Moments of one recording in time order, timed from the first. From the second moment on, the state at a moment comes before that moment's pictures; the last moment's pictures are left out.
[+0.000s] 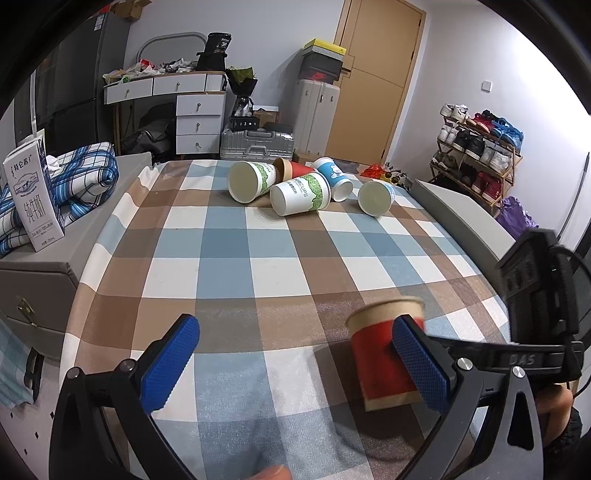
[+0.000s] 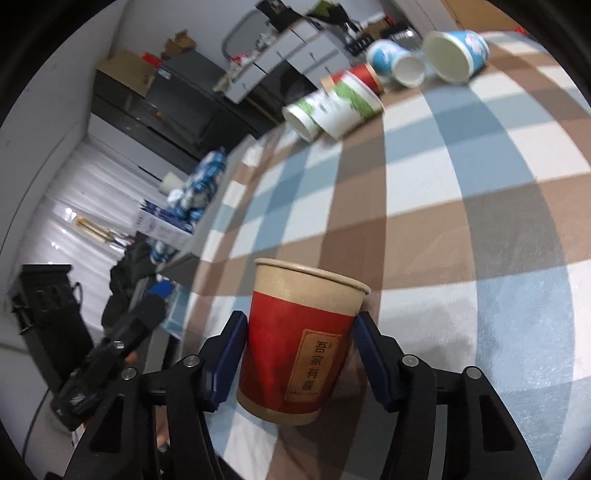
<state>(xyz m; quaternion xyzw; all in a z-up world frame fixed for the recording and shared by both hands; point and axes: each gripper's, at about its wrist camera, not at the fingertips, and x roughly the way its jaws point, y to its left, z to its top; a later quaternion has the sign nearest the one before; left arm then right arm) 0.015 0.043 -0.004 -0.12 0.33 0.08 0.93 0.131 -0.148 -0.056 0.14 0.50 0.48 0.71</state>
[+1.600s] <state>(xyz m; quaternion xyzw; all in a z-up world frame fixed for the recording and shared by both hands) 0.018 0.037 -0.010 -0.12 0.34 0.07 0.93 0.090 -0.127 -0.037 -0.13 0.29 0.34 0.88</state>
